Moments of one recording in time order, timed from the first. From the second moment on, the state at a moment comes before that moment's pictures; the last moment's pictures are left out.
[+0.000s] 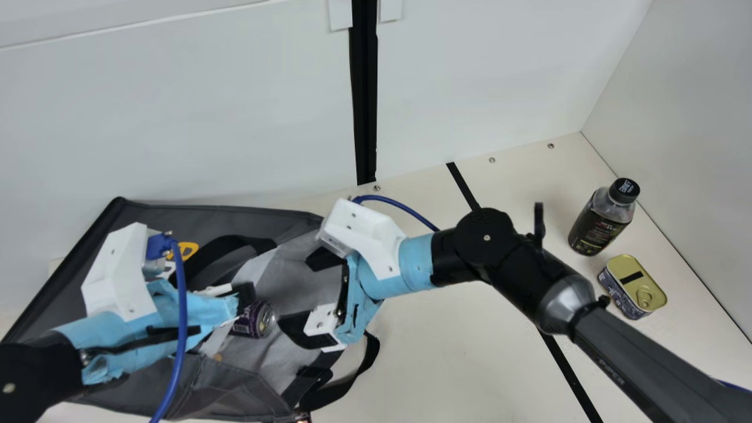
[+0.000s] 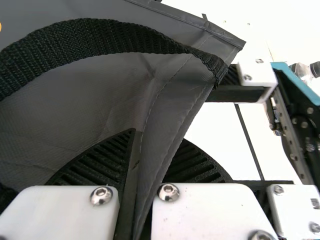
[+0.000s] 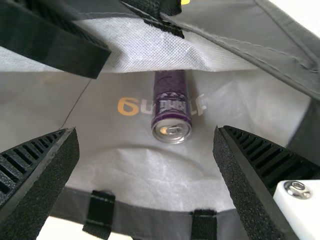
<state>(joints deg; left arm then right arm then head) -25.5 87.0 -75.2 -34.4 44.2 2.5 11.2 89.7 -68.3 61.7 50.7 -73.1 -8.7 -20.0</state>
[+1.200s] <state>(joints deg) -25.5 87.0 -75.2 -34.4 44.2 2.5 -7.3 77.1 -67.7 58.1 62.0 -72.4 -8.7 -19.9</state>
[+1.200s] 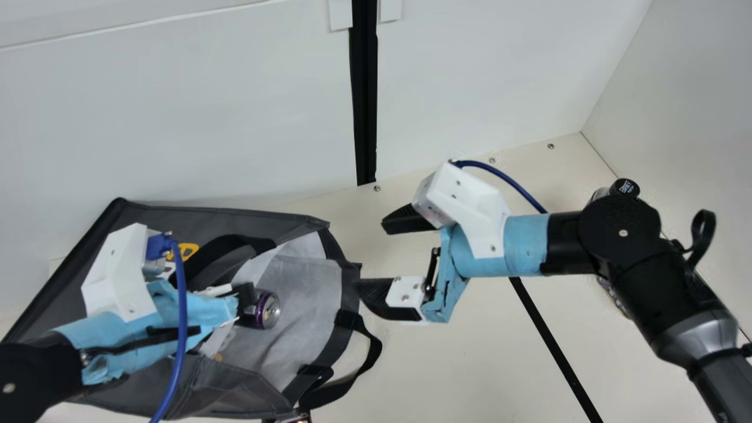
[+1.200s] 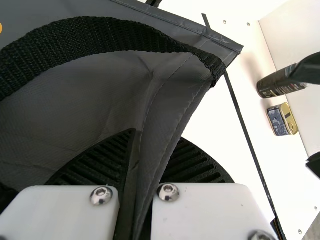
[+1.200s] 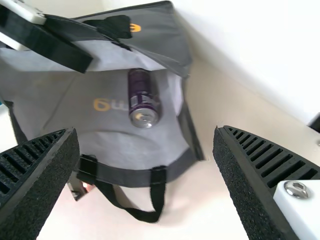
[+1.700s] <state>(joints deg) -25.5 87.0 -75.2 -34.4 44.2 2.5 -17.0 74.0 -69.4 55.5 64.0 -70.7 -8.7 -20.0</state>
